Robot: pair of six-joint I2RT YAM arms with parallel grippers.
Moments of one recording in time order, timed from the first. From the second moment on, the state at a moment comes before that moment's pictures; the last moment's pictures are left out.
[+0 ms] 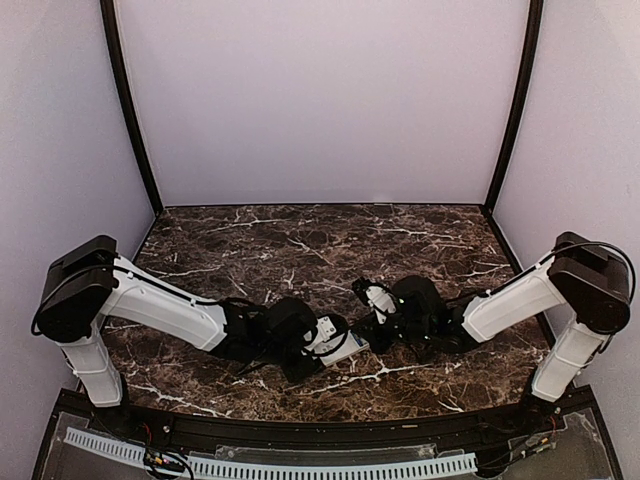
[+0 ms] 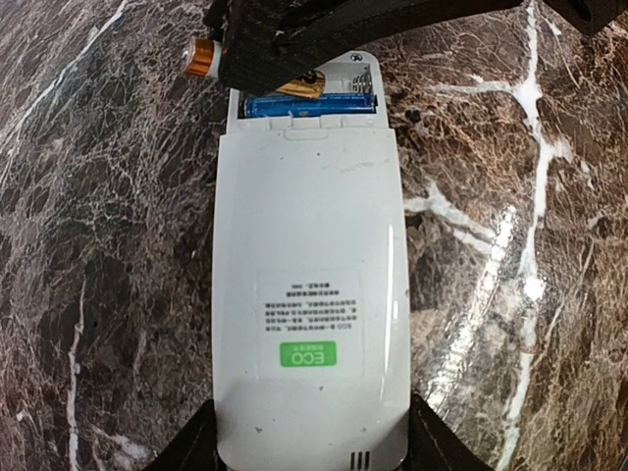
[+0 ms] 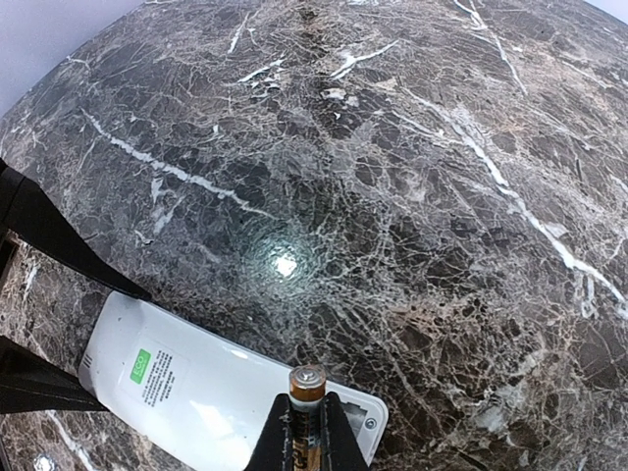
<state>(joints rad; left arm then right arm) -1.15 1.79 0.91 -0.07 -0.12 0.00 0.93 1.66 0.59 0.45 -0.08 0.16</state>
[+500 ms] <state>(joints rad) -1.15 1.80 0.92 -0.08 -0.12 0.00 0.93 1.66 0.58 0.41 -0.06 0.14</state>
